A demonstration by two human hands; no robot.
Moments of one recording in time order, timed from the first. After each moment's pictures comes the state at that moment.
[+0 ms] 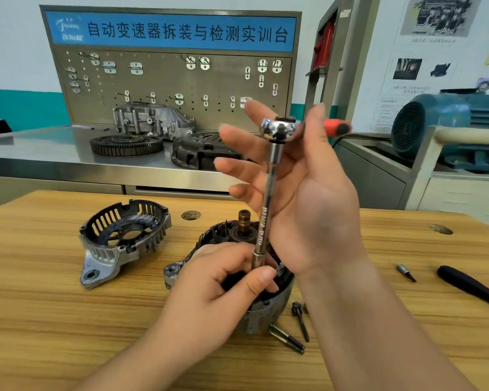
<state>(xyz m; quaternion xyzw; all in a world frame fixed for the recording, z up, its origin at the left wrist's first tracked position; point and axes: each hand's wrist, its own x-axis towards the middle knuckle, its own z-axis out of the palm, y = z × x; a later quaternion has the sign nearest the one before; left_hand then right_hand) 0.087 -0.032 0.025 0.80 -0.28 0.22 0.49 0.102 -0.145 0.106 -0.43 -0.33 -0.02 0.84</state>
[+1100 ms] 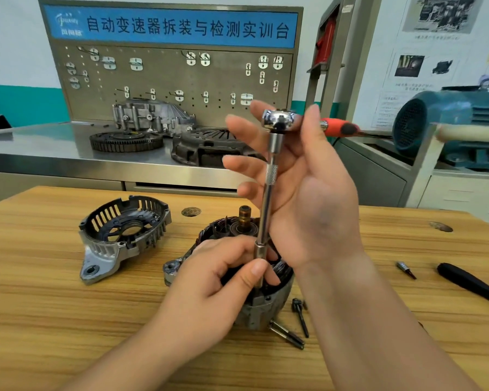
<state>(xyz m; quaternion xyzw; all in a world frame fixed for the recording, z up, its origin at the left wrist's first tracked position) 0.089 -0.031 0.024 0.79 -0.29 0.20 0.50 0.105 -0.145 0.102 -0.43 -0.31 -0.04 0.85</state>
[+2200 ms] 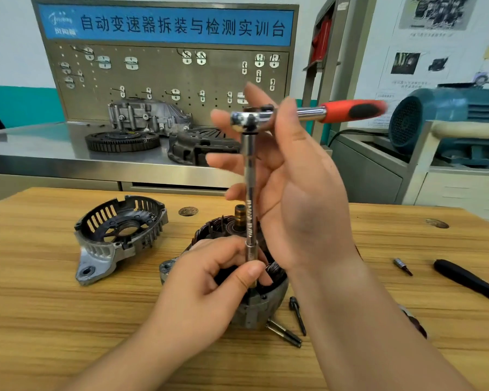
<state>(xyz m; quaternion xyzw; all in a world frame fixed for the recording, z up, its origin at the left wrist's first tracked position) 0.090 -0.031 0.022 0.78 -0.28 0.22 0.51 0.100 -0.142 0.103 -0.48 -0.33 -0.09 0.81</state>
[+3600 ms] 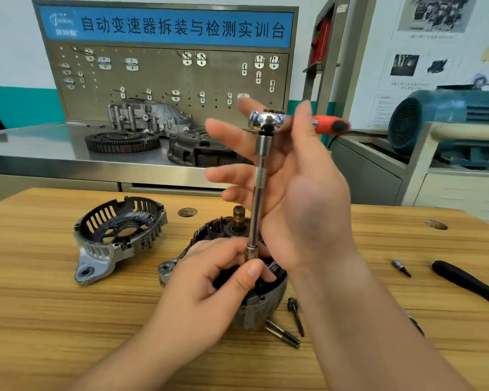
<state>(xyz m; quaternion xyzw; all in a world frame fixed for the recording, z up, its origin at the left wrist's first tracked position) 0.087 -0.034 0.024 0.79 -0.29 0.24 0.49 0.101 -0.145 0.105 -0.45 -0.32 -0.04 0.83</state>
